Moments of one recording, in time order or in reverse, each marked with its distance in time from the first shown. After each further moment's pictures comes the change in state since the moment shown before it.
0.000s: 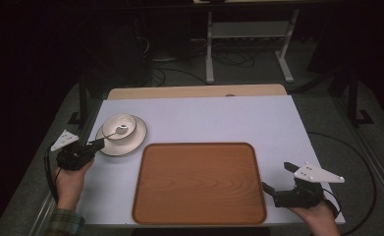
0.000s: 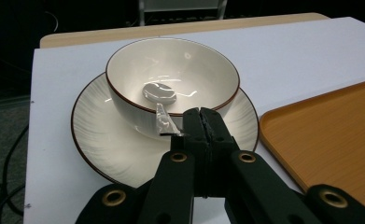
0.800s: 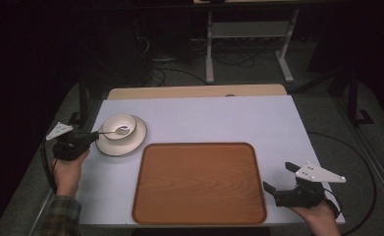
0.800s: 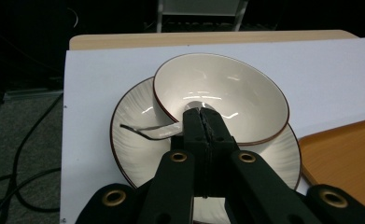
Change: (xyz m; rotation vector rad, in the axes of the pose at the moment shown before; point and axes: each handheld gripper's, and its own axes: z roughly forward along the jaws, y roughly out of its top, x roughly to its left) left arm 0.029 0.012 0.011 -0.014 0.051 -0.073; right arm -0.003 -0.002 -0.001 -0.001 -0.003 0.015
